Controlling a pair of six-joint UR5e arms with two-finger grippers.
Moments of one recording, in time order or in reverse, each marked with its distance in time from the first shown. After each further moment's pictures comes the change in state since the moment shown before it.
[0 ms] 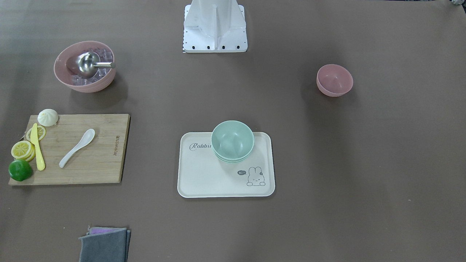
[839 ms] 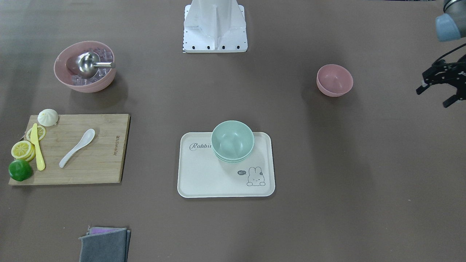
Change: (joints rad) left arm 0.315 0.059 -0.016 -0.306 0.093 -0.457; right arm -0.053 -0.016 -0.041 0.175 0.073 0.304
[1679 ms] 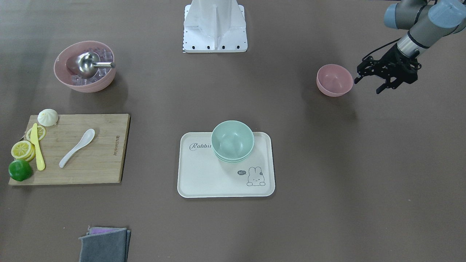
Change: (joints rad) left arm 0.454 0.151 -0.068 -0.238 0.292 -0.311; right arm -0.234 -0.043 0.001 0.177 -0.244 0.252
